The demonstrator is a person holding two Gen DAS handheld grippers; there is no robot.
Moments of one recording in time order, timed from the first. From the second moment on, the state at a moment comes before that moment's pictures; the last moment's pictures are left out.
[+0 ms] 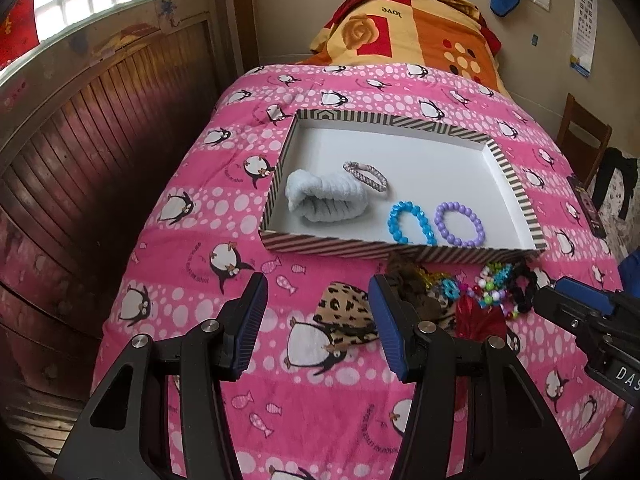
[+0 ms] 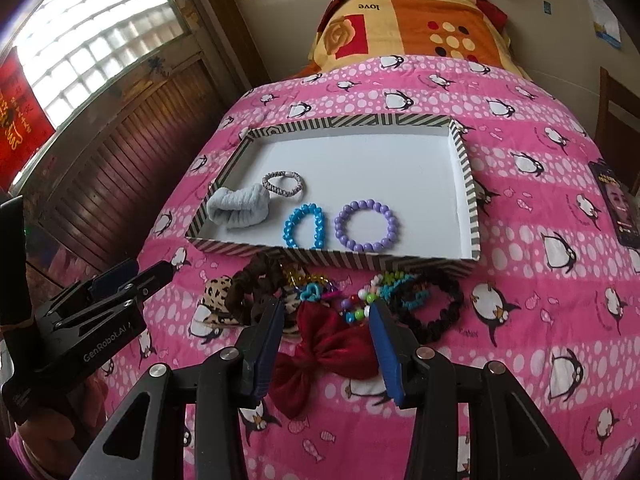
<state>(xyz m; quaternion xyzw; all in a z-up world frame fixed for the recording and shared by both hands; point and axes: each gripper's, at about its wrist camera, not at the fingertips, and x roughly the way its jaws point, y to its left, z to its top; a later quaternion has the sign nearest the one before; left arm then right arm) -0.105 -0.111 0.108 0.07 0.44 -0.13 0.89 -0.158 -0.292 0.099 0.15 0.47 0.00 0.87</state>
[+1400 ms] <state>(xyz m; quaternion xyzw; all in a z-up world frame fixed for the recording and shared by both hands) -0.093 -0.066 0.067 -0.02 0.53 -0.13 0.84 -0.139 -0.274 0.018 0.21 0.55 0.04 0.80</state>
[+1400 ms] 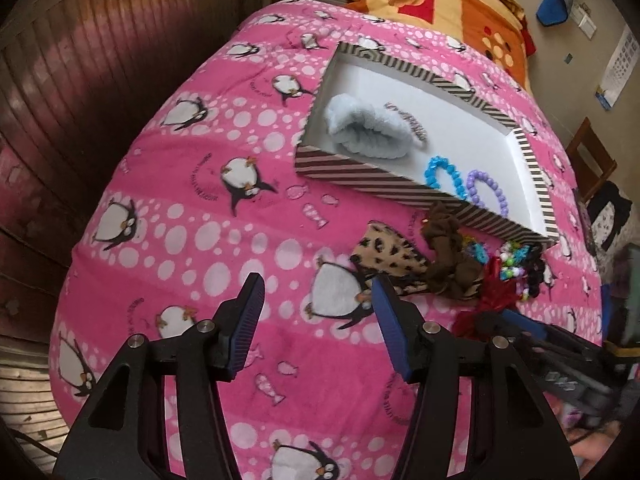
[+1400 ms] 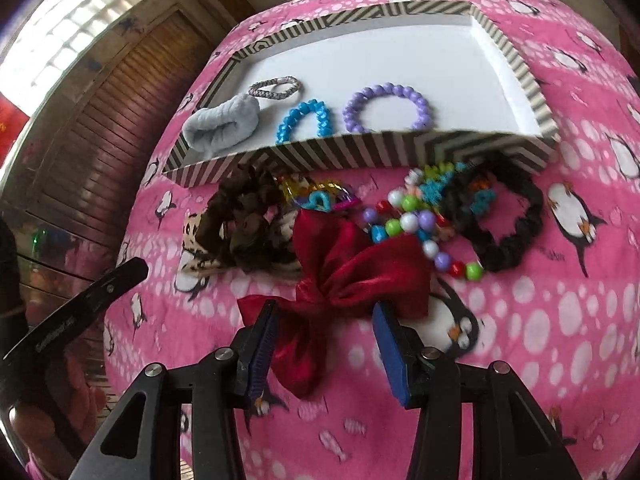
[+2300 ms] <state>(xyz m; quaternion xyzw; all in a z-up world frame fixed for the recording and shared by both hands) -0.064 -0.135 0.051 0.00 0.55 -0.22 0.81 -0.136 -0.271 0.013 0.17 0.54 0.05 0.82</state>
